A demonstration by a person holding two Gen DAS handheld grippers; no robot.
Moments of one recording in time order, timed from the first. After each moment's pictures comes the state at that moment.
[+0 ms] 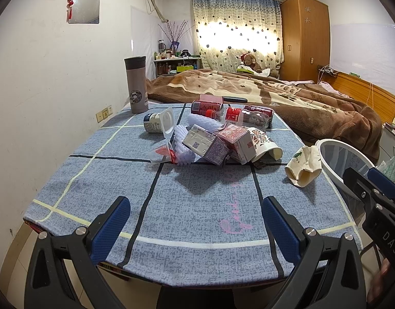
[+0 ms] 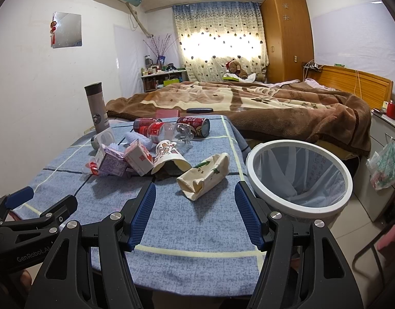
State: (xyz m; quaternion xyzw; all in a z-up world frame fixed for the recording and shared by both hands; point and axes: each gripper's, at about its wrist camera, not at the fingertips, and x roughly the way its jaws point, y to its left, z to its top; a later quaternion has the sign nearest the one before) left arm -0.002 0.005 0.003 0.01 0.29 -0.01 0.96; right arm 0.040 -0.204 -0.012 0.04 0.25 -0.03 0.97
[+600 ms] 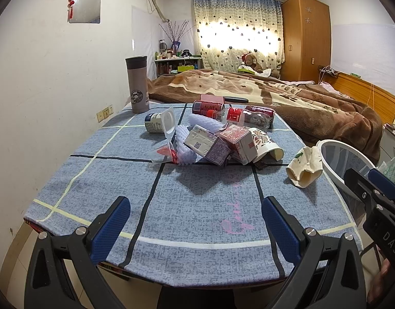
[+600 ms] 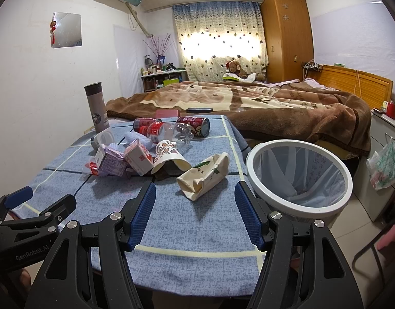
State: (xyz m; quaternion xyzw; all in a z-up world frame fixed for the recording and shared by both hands) left arm -0.002 0.007 0.003 0.01 0.29 -0.01 0.96; right arm 0.040 -0.205 -0.013 0.04 0.25 -0.03 0.97
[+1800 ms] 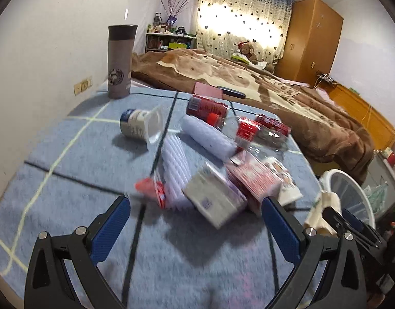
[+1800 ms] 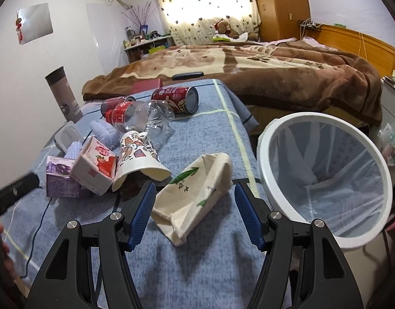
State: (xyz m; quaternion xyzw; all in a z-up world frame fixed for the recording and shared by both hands) left arm 0.131 0.034 -0.002 -0.07 0.36 -0.06 0.93; right arm 0.145 -0.228 -0.047 0.09 0.36 -0.04 0.93
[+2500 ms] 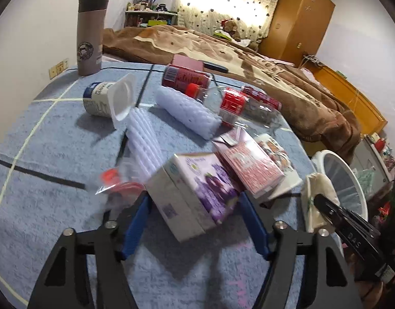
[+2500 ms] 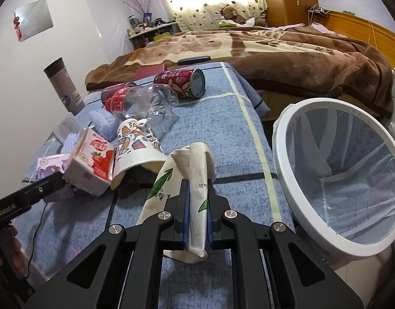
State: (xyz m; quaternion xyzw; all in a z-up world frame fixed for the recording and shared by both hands) left arm 0.148 0.023 -0.030 -0.08 0.42 -0.13 0.90; right arm 0.159 -0.230 -0.056 0.11 0.39 -0.01 0.91
